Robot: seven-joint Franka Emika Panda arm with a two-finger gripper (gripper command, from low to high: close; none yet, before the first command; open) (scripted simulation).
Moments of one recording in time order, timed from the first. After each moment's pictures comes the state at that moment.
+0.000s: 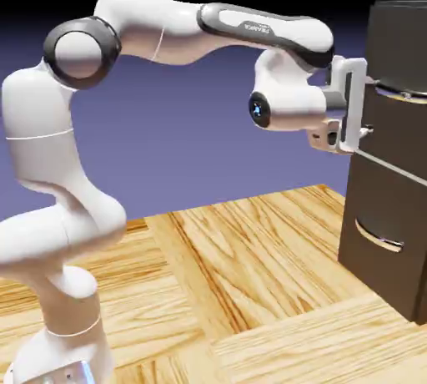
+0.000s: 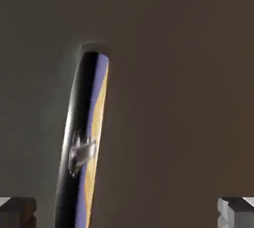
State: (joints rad) arm -1.43 -0.13 1.35 -1.88 2.79 2.86 -0.37
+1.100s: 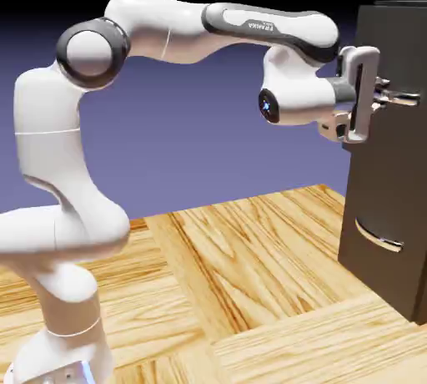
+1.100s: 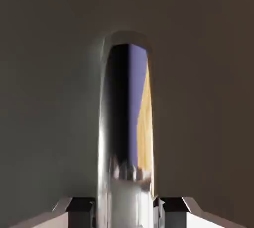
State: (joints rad) arm -1.65 -0.22 1.54 -1.84 2.78 2.83 -0.22
